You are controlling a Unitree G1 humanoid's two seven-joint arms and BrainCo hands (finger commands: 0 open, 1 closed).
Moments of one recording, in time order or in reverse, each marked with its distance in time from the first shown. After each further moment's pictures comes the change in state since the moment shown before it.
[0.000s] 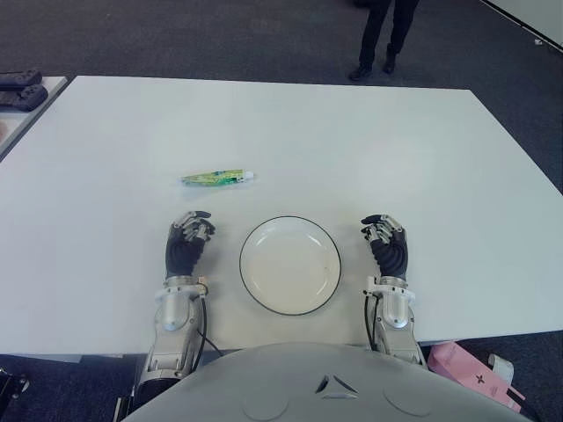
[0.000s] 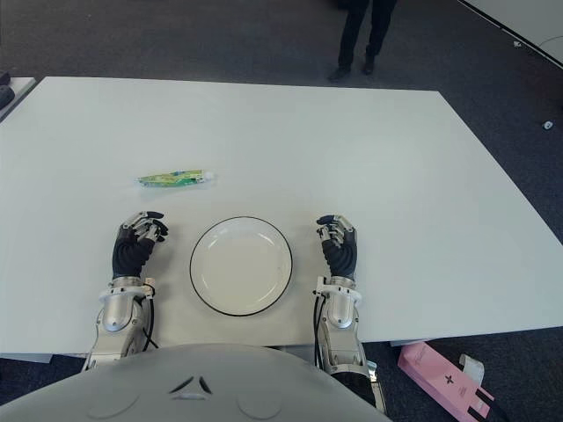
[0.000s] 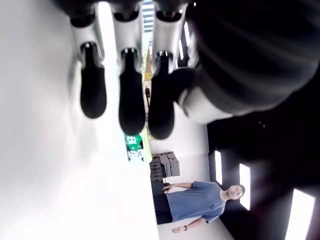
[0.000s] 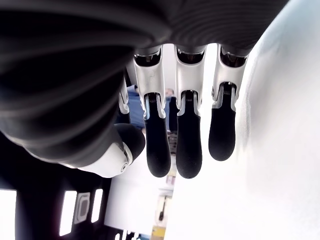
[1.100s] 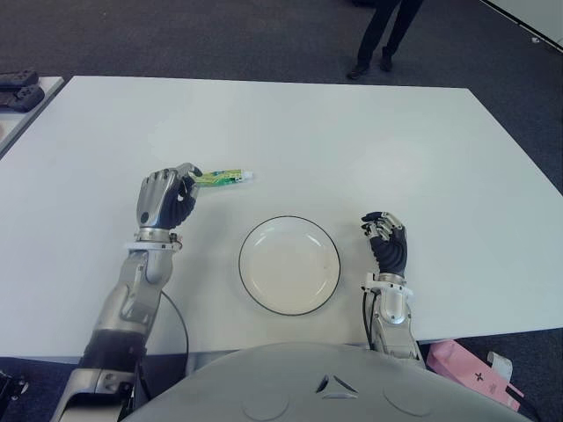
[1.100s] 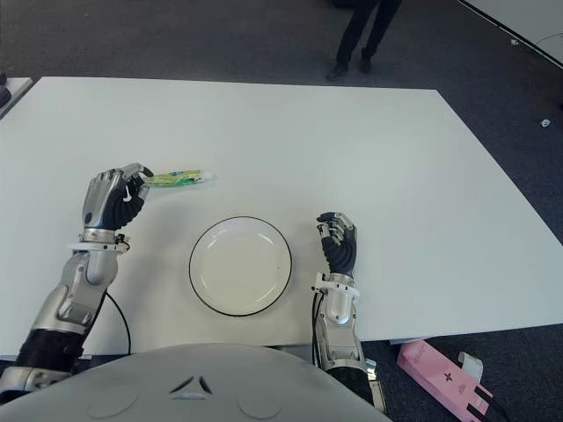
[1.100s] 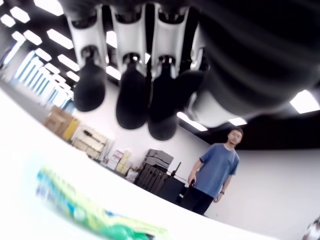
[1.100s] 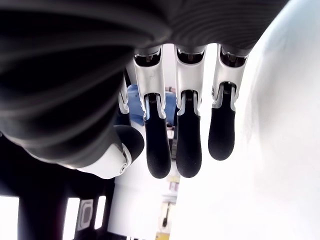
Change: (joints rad) left arm -0.260 0.354 -0.047 -0.053 0.659 0.142 0.238; right arm -0.034 0.012 -0.003 0.038 -0.002 -0.021 -0.028
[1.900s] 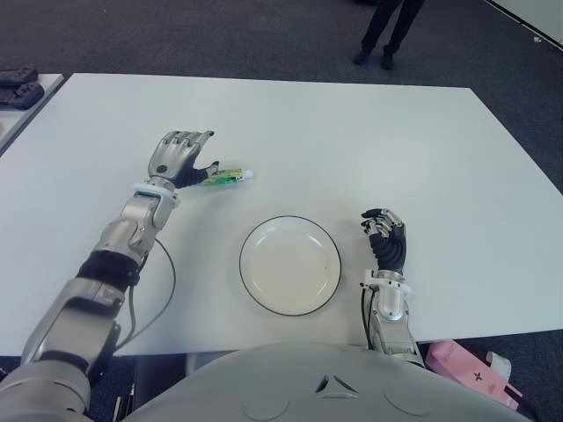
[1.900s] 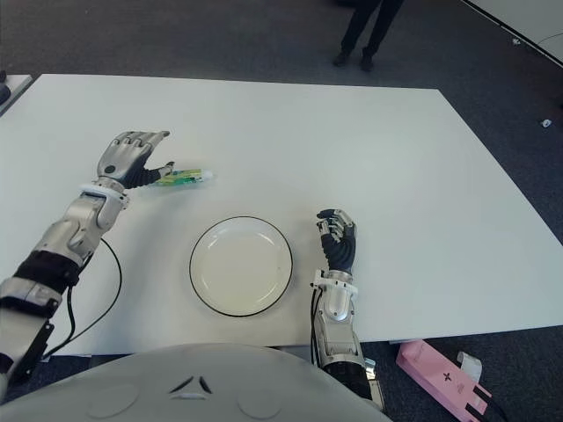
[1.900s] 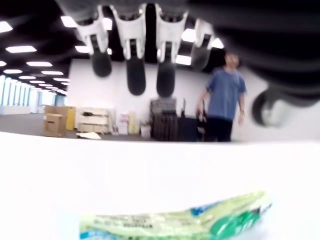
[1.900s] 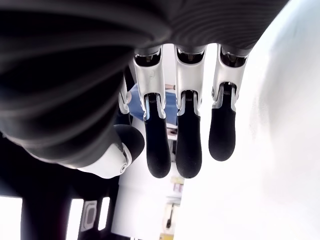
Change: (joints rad) left arm -0.472 0.182 -0.295 0.483 0.171 0.070 -0.092; right arm -0.026 -0.002 -0.002 0.037 -0.004 -0.029 -0.017
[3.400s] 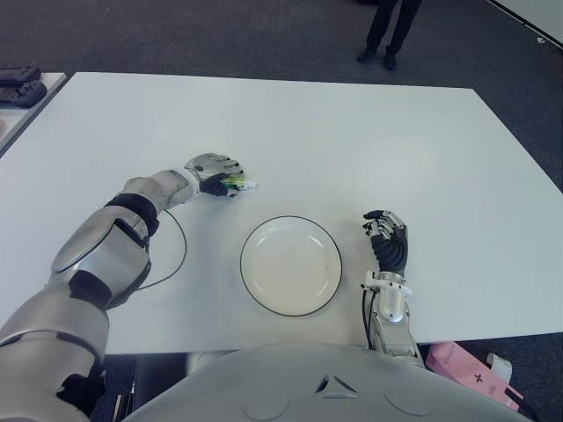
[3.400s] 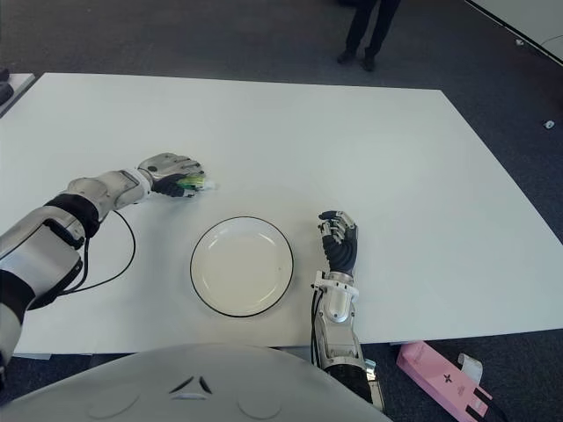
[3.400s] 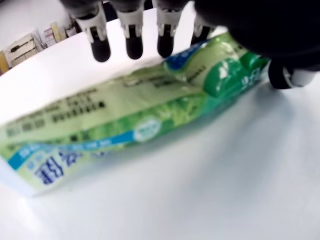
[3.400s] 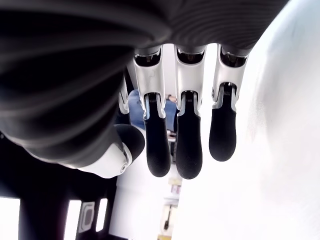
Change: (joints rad) left arm -0.439 -0.074 -0.468 0.679 0.058 -0.319 -0.138; right arm 0.030 0.005 0.000 -0.026 -0.002 0.013 -0.014
